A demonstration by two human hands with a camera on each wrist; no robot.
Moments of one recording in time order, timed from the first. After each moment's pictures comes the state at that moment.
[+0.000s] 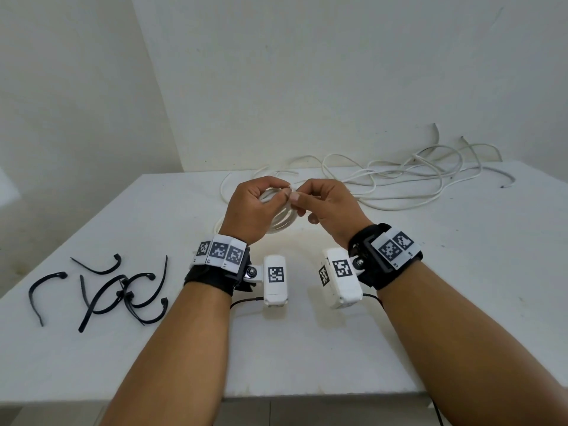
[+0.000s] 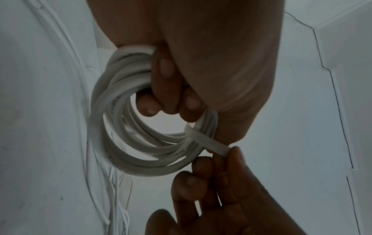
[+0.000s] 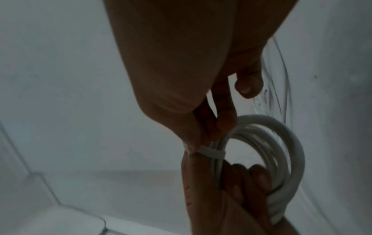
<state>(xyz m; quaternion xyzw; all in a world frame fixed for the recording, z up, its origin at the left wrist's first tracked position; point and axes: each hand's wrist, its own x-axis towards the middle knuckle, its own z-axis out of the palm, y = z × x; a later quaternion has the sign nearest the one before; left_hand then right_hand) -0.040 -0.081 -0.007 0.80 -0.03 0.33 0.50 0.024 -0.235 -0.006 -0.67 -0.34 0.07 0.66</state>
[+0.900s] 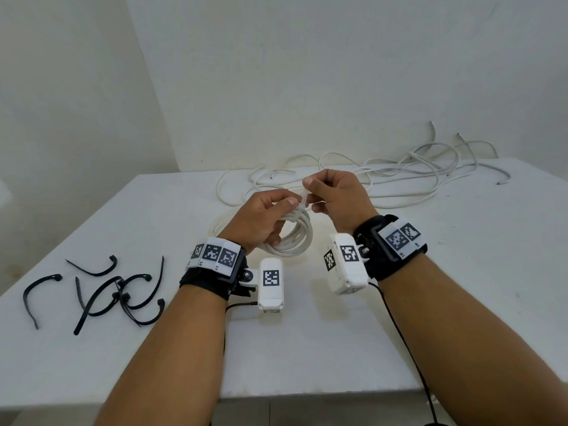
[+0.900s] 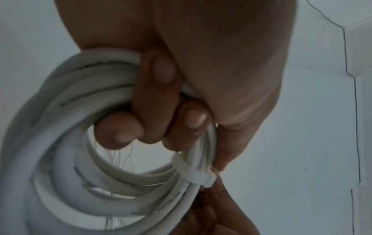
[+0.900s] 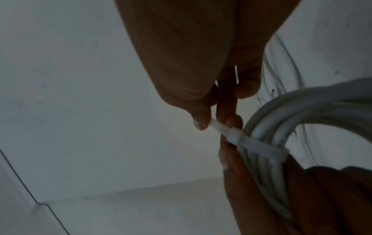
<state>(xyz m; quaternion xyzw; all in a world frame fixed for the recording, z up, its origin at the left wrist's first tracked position) -0.043 -0.094 -0.009 0.76 -0.03 0.10 0.64 0.036 -0.243 0.001 -0.65 -0.23 0.07 0.72</state>
